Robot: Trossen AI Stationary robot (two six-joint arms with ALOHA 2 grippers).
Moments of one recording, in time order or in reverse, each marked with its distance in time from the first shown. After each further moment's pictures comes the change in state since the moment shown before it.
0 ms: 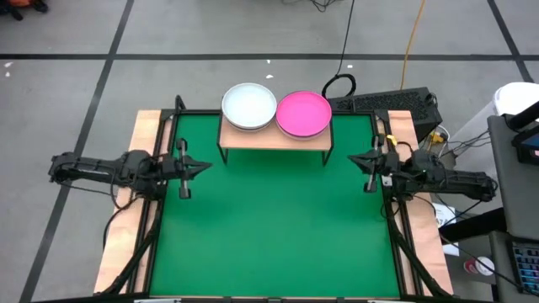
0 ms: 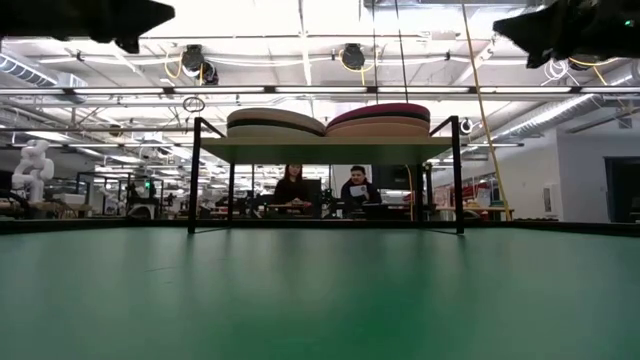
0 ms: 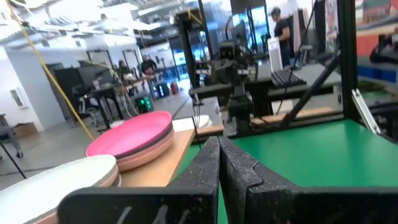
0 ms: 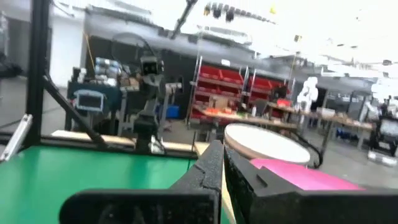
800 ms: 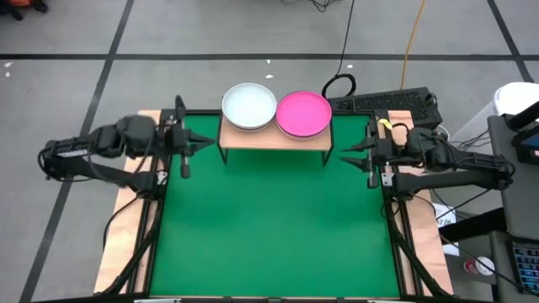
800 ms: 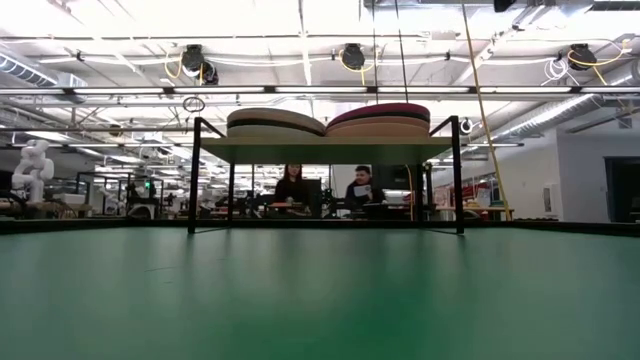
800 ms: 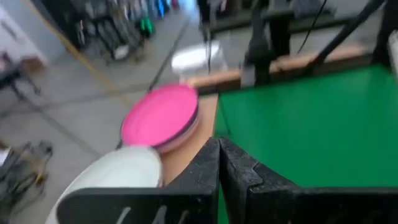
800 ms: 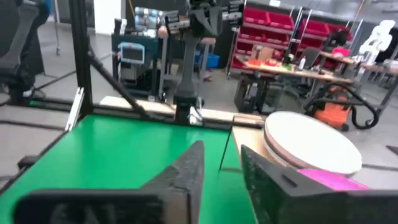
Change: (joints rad) left arm 0.115 0.488 0.856 -0.780 -0.005 -0.001; right arm 0.000 0.467 0.549 -0.355 -0.139 0.053
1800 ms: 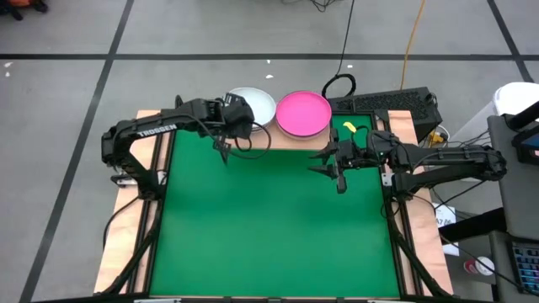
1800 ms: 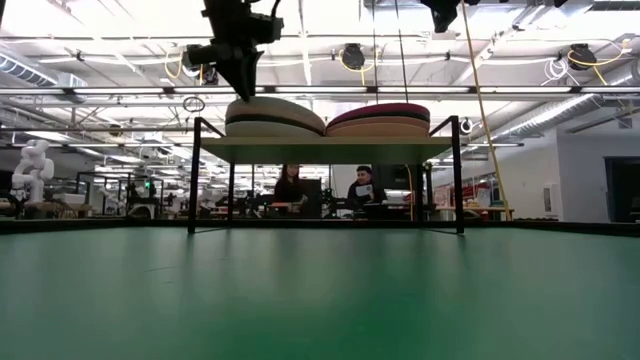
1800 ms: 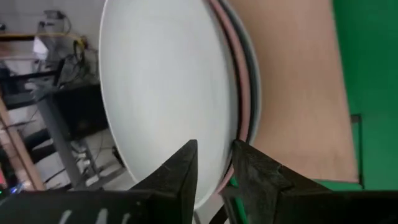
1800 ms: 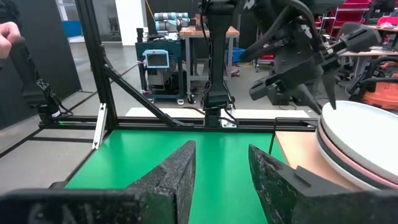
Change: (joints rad) left arm 0.273 0.756 0.475 -0.558 -0.283 0.498; right arm 0.002 0.356 0.000 0.346 -0.105 0.159
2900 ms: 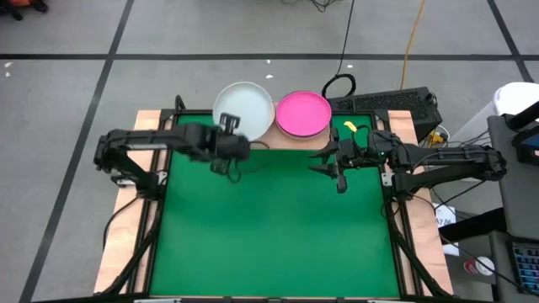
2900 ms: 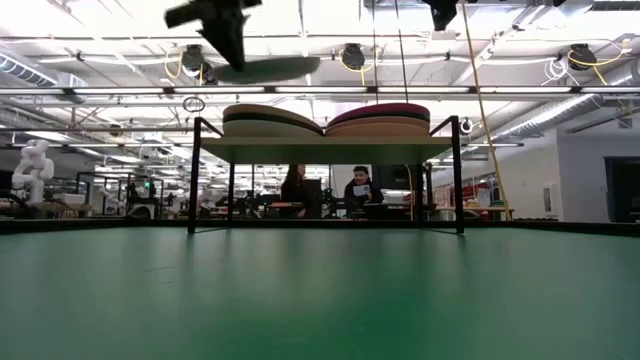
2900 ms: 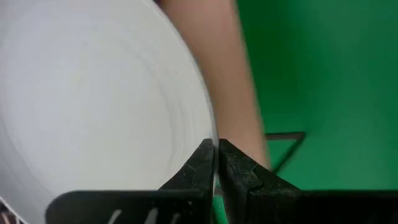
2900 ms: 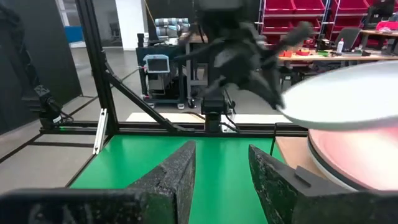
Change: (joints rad) left arm -0.275 -0.044 -0.001 -0.124 -0.107 -0.294; right arm 0.000 0.000 0.000 0.022 -0.002 0.008
